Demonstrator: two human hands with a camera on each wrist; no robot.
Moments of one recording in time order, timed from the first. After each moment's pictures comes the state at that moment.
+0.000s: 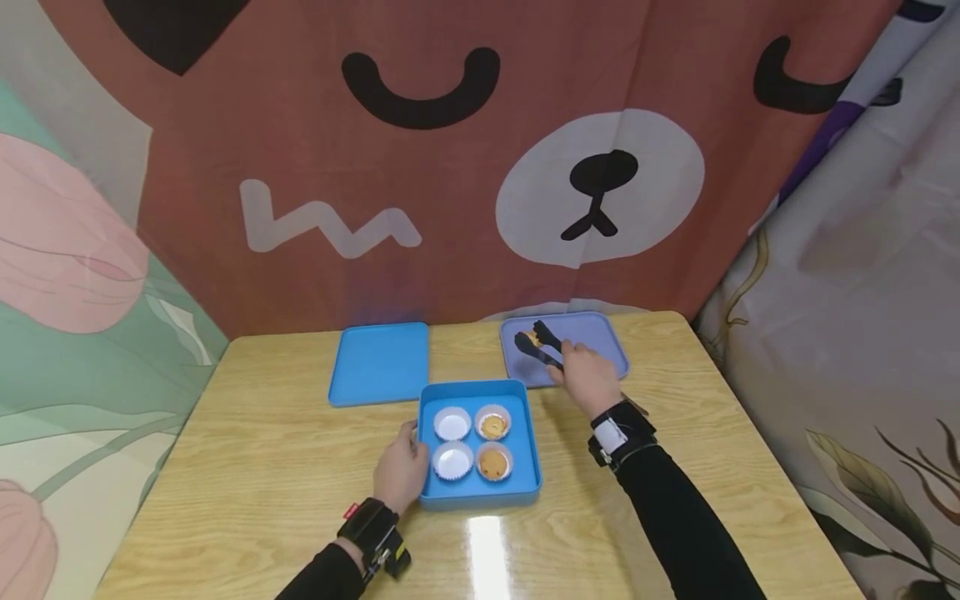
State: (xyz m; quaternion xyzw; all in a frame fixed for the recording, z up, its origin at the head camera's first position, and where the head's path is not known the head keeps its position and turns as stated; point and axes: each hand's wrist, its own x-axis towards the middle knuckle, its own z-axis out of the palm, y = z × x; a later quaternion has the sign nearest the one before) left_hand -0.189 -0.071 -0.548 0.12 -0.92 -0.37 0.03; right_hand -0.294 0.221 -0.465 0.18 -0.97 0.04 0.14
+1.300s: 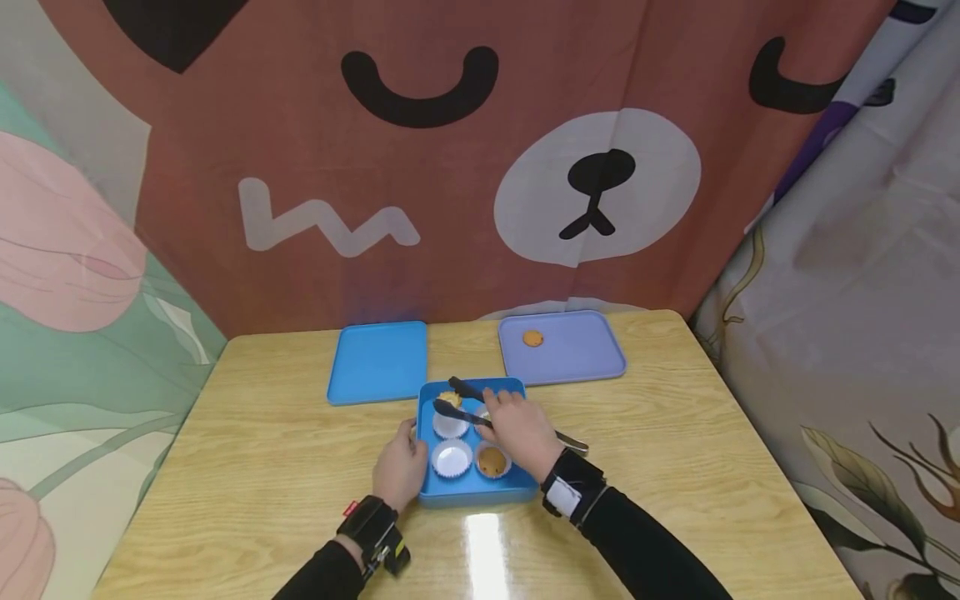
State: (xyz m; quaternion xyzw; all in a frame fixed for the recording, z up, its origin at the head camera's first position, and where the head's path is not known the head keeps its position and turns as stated) left_hand -0.187 -0.072 -0.542 0.12 -0.92 -0.37 0.02; right_hand -0.219 0.129 -0.475 0.29 -0.95 0.02 0.11
